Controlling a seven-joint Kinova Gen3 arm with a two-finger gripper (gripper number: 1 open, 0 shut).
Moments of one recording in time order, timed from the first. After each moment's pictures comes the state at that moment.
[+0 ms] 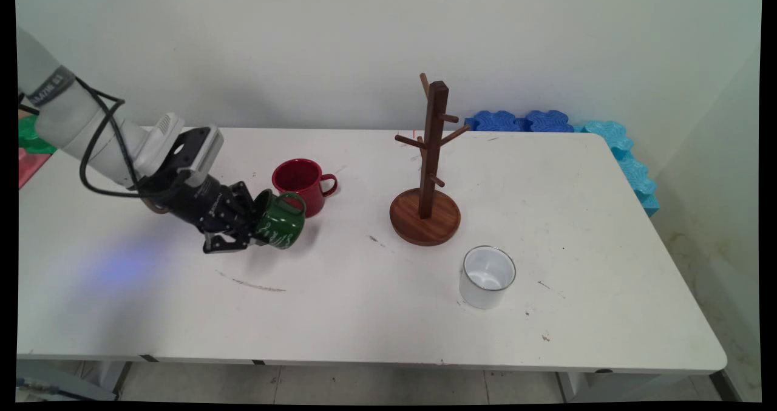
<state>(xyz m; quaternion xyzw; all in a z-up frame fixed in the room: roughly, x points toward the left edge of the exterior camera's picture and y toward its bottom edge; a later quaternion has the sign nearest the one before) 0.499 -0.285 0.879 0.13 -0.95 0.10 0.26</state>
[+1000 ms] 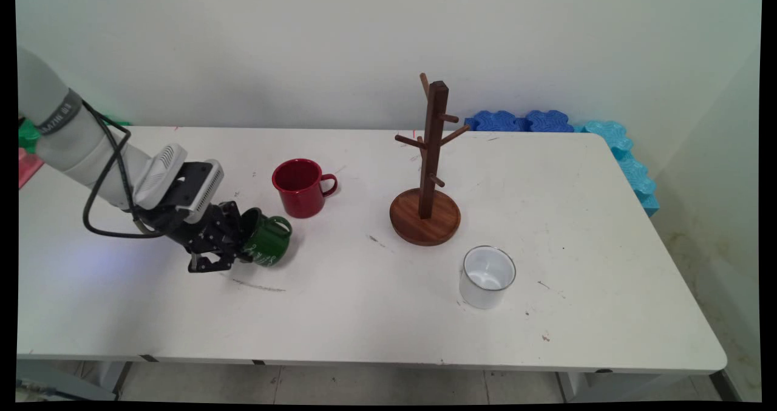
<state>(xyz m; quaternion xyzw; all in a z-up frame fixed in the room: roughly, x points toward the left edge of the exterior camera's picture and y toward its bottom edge) 0.490 -0.268 0.861 0.09 -0.97 0.10 0.18</state>
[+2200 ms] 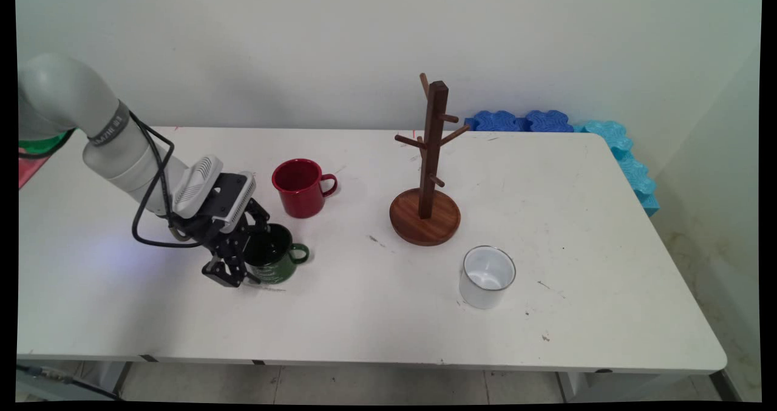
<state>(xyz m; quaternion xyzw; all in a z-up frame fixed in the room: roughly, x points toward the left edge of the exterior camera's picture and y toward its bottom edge) 0.458 -0.288 0.842 0.07 -0.98 0.09 0.16</state>
